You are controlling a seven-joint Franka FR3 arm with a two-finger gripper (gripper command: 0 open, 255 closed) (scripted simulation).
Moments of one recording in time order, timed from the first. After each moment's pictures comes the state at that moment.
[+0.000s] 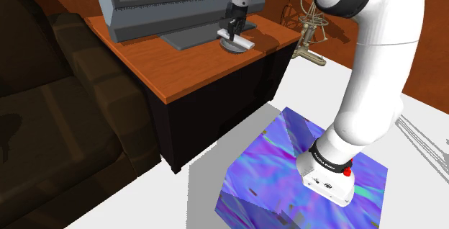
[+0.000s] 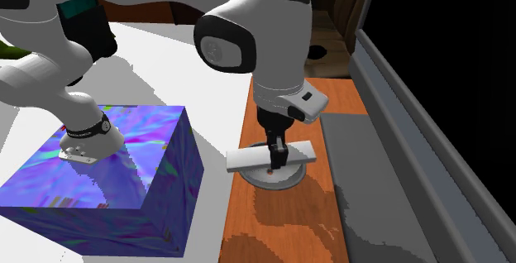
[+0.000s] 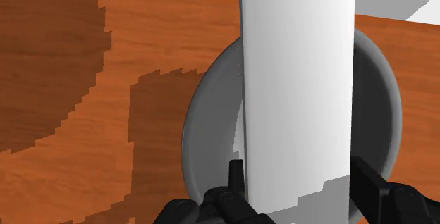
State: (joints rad) arm -0.21 0.44 -0.14 -1.53 0.05 1.99 -0.48
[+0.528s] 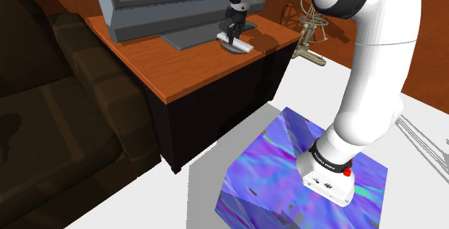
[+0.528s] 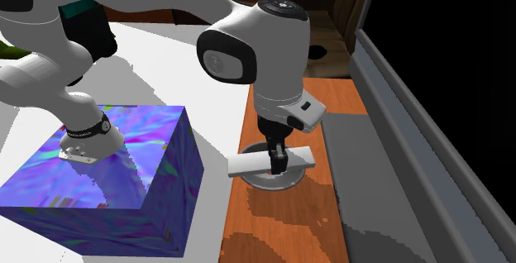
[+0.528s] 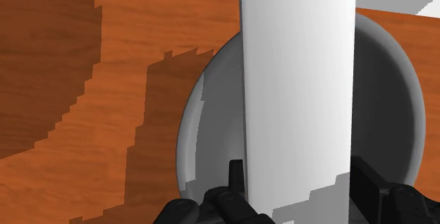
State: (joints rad) arm -0.21 0.46 -0.14 -1.56 0.05 2.03 -0.48
